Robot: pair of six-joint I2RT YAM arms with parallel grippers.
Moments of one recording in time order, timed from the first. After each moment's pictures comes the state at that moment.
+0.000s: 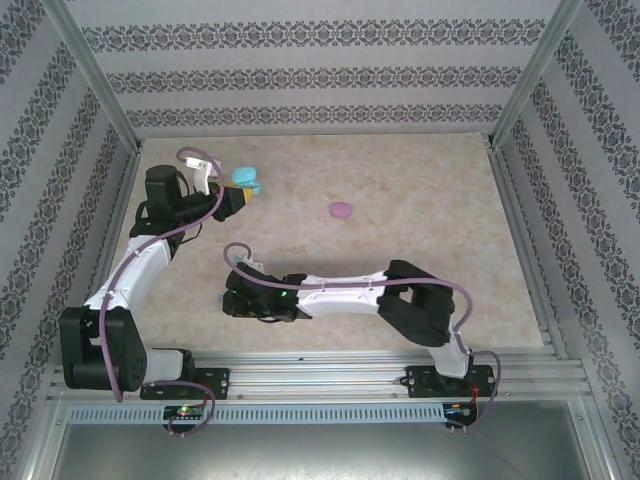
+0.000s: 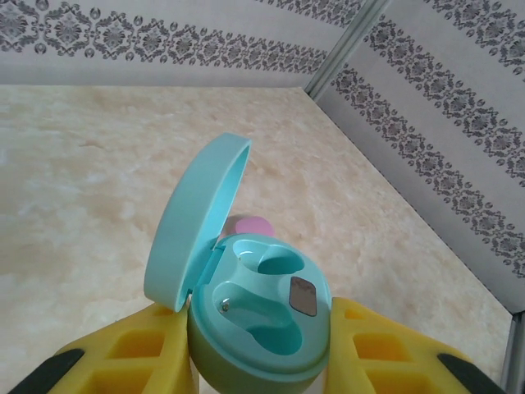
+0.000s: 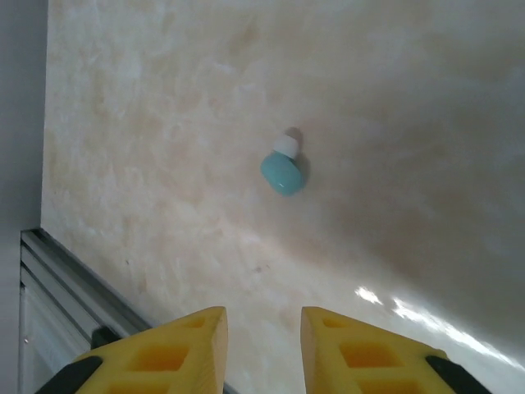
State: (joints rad) left arm 0.03 1.32 0.92 -0.02 0.81 -0.19; right arm 1.23 2.05 1.39 -0.14 -0.01 1.19
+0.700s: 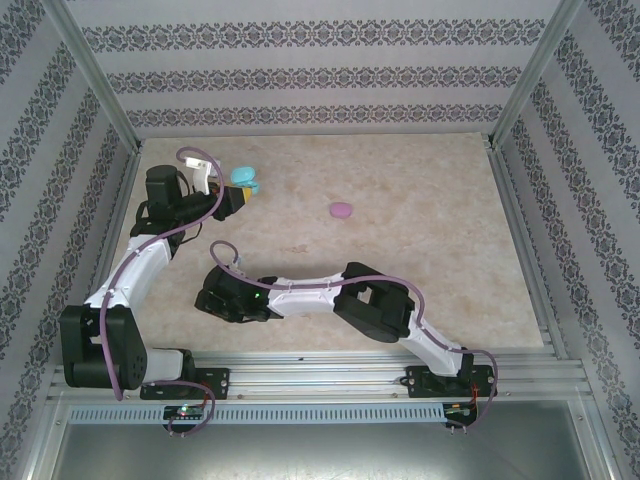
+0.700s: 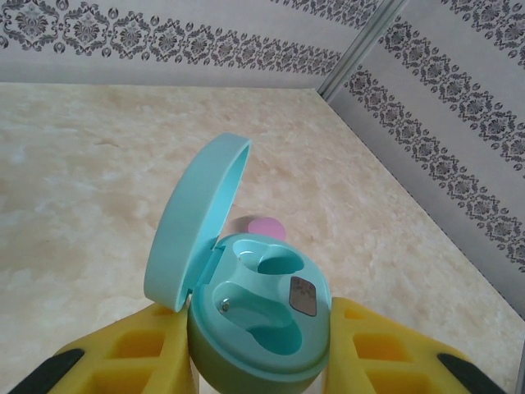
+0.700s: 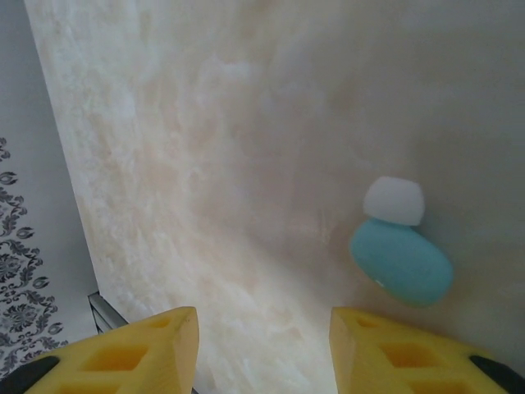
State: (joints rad) left arm 0.03 1.33 0.92 -0.02 0.78 -0.19; right arm 1.23 2.31 1.62 -0.06 -0.07 1.47
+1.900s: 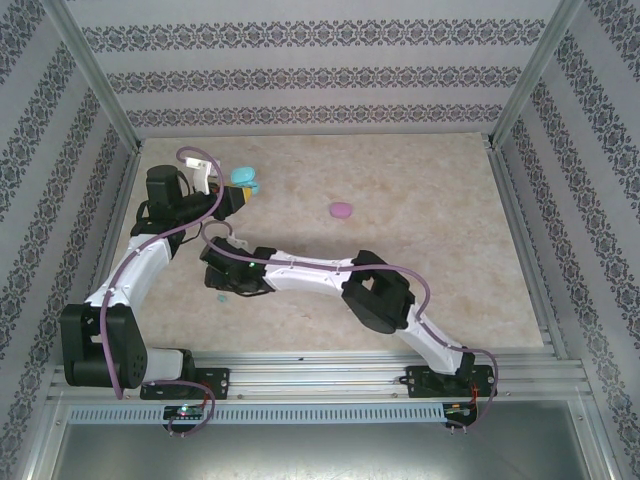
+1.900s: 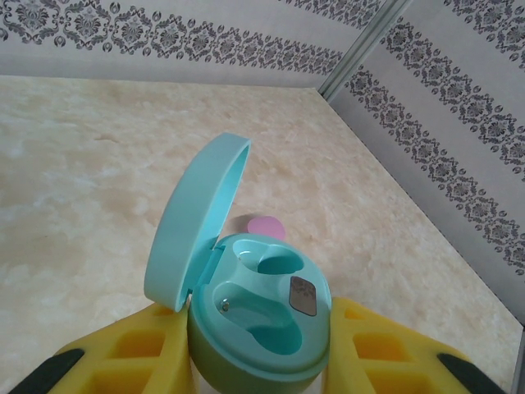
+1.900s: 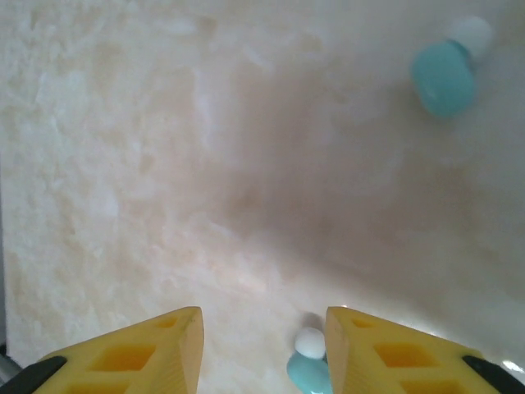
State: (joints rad) left arm 0.03 1.33 0.92 -0.02 0.79 -0.20; right arm 1.15 2.35 1.91 -0.47 0.04 1.13
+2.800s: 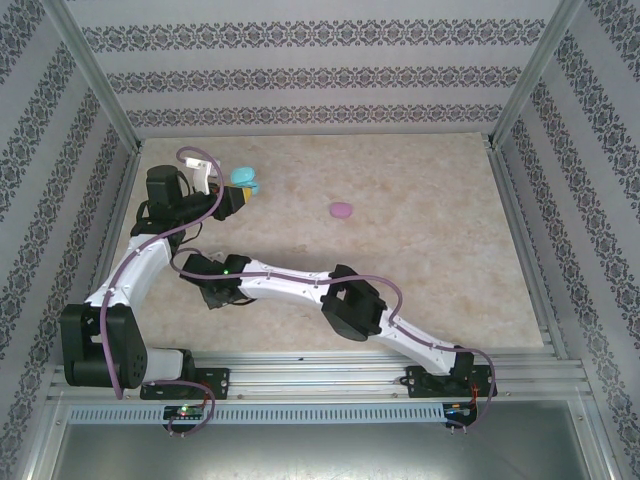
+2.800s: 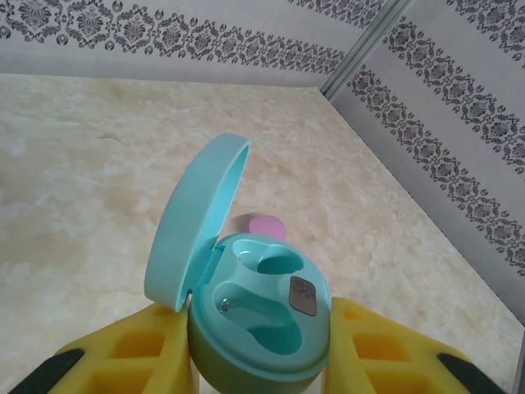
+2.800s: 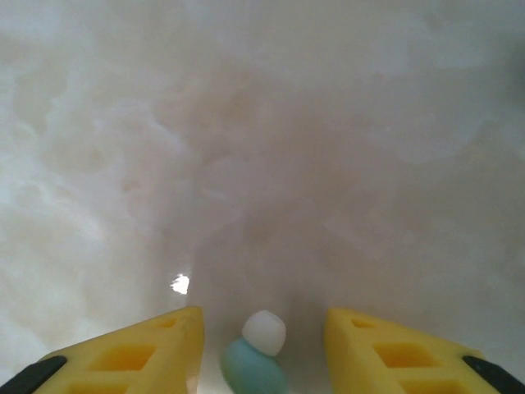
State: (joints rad) left arm 0.03 1.33 0.92 -0.02 0.78 -0.20; right arm 1.21 2.58 2.31 -0.88 0.13 0.75
